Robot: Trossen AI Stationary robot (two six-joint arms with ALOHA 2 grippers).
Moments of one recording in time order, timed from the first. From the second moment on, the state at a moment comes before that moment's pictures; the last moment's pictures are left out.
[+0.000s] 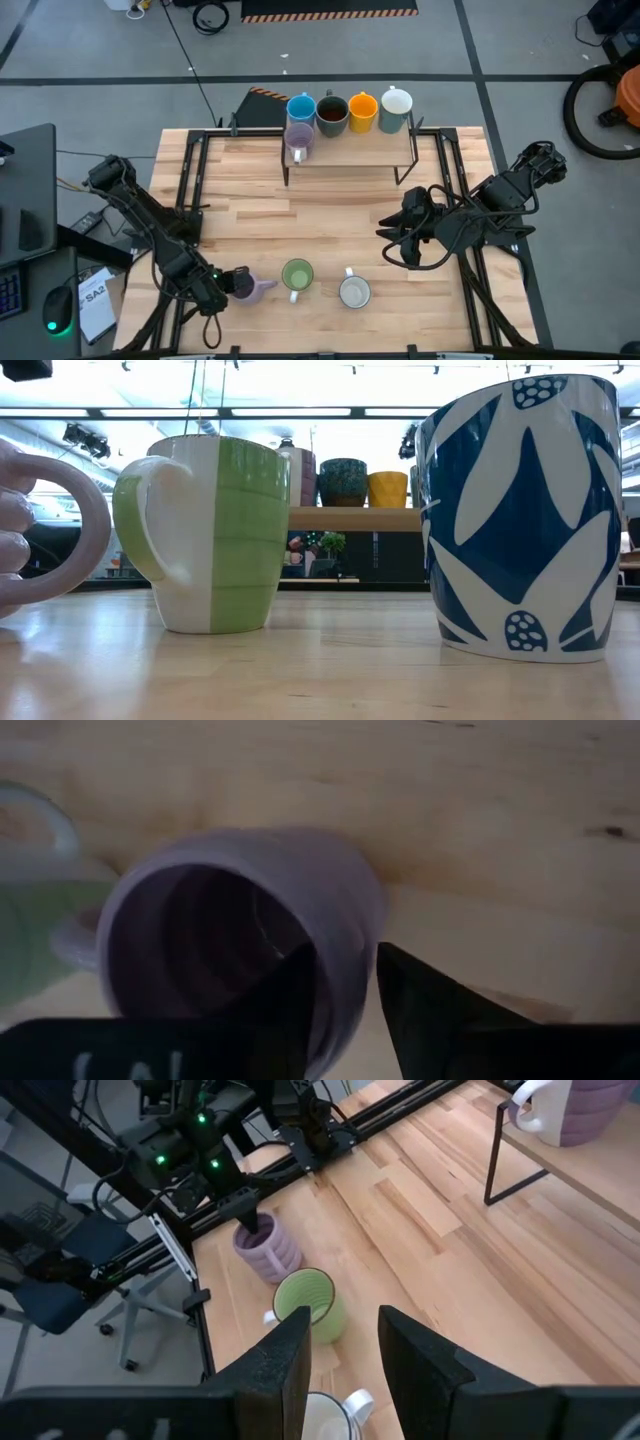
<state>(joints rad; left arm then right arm) -0.86 1.34 0.87 -0.77 -0.15 0.59 0.60 1.34 1.62 -1.00 0.59 0.90</state>
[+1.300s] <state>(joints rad) -0.29 1.34 1.00 -0.75 -0.04 -0.15 0.53 1.34 1.62 -1.00 0.47 0.83</state>
